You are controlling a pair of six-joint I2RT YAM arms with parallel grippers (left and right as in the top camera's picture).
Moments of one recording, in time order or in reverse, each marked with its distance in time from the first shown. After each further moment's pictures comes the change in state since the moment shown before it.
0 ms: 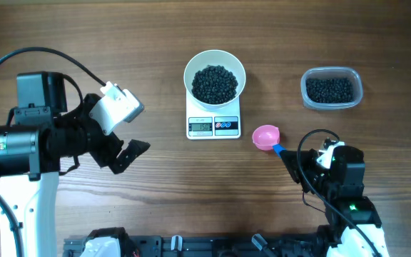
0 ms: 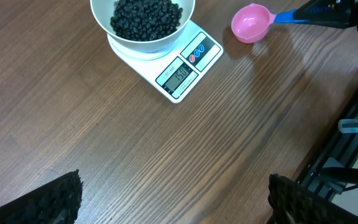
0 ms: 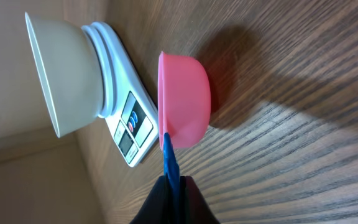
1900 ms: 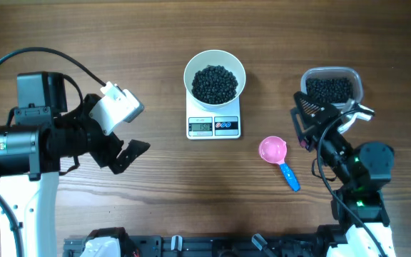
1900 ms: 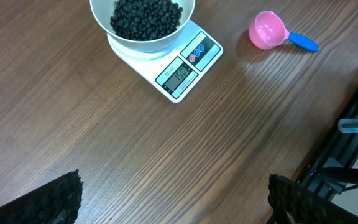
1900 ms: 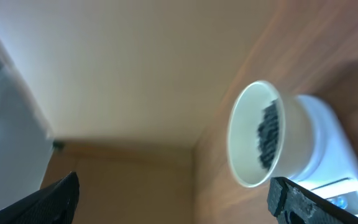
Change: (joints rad) left arm 0.000 0.000 -0.001 0.000 0.000 0.000; right arm -0.001 -0.001 0.127 0.532 0.010 0.271
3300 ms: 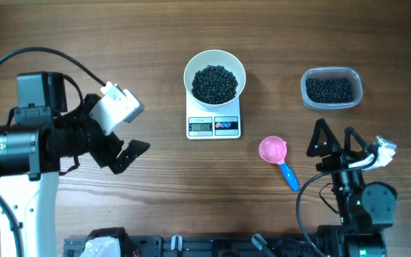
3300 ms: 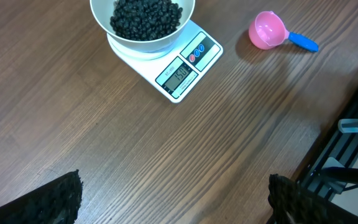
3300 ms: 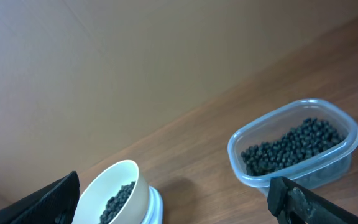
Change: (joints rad) left arm 0.000 0.000 0.000 0.000 0.000 0.000; right arm 0.000 -0.555 -0.107 -0.409 0.461 -0.801
